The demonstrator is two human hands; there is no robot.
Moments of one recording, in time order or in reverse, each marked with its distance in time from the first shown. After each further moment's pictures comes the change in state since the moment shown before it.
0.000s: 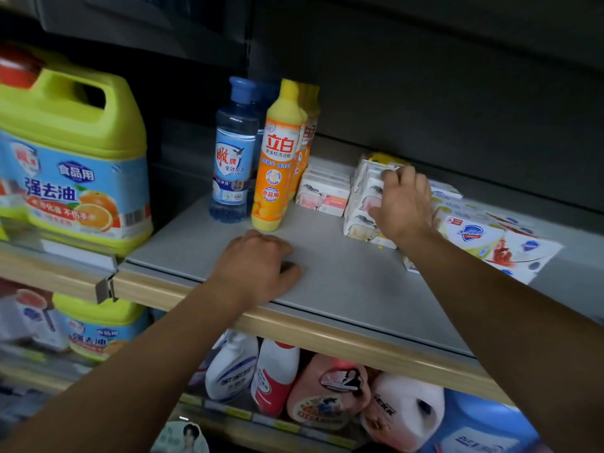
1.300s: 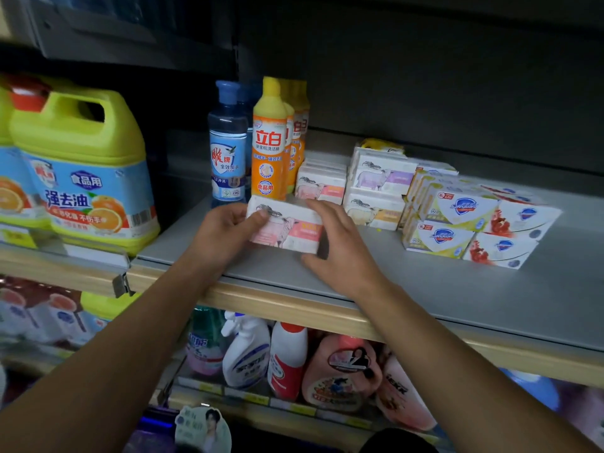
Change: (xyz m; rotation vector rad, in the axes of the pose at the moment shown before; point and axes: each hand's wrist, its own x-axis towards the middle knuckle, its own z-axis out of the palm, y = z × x) left_hand -0.005 -0.030 -0.006 -1.188 0.223 -0.179; right_hand -0.119 -0.066 -0.012 0.874 -0.129 -0.290
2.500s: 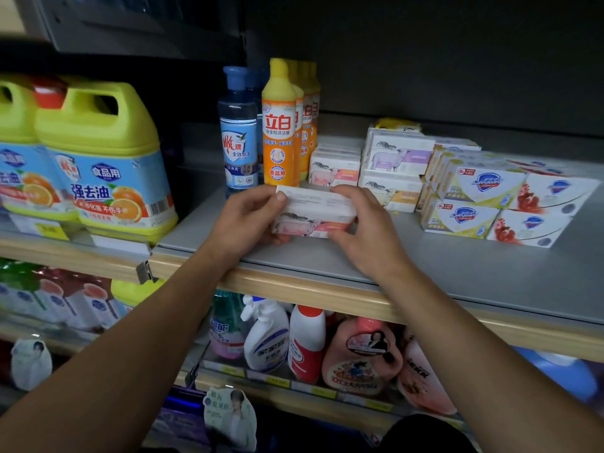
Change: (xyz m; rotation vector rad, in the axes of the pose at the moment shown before) left_hand -0.018 0.020 0.010 -0.058 -0.091 0.038; right_hand -0.002 0.008 -0.004 0.119 0.152 0.072
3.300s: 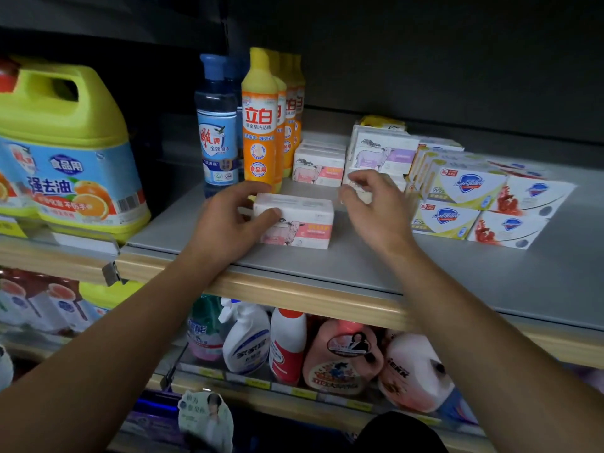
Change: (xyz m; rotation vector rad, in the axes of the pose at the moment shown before) left_hand 0.010 -0.011 0.005 0.577 0.177 0.152; right_hand 0.026 0.016 -0.028 -0.044 0.204 0.194
